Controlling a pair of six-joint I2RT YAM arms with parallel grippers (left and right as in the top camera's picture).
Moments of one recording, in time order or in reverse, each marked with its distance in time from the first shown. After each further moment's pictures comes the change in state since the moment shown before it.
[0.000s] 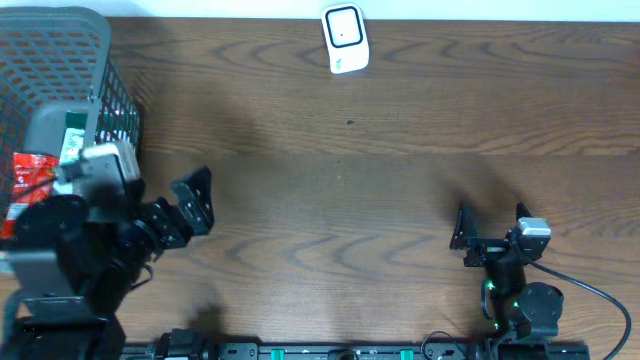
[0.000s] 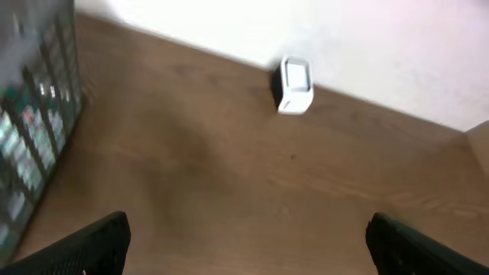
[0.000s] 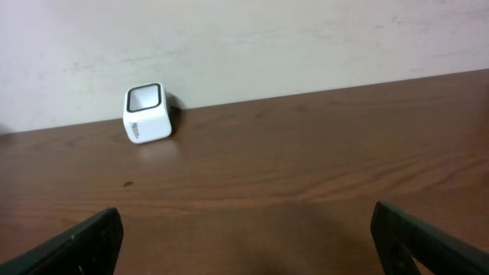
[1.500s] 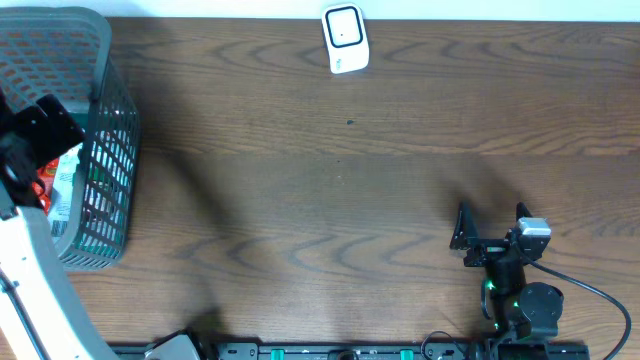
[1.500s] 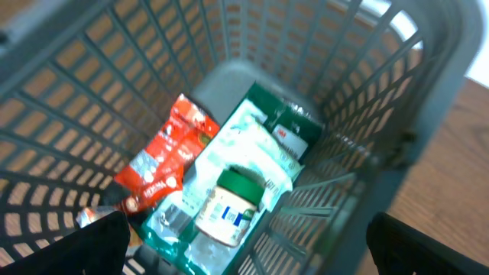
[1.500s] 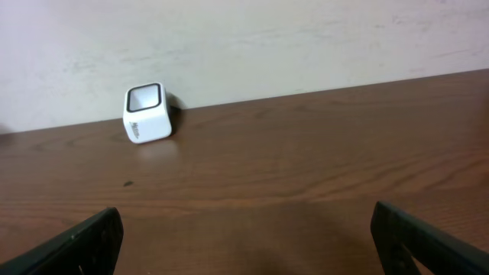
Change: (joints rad) left arm 0.498 0.565 0.307 -0.025 -0.273 0.227; right arm 0.000 0.000 0.000 0.000 0.000 0.000
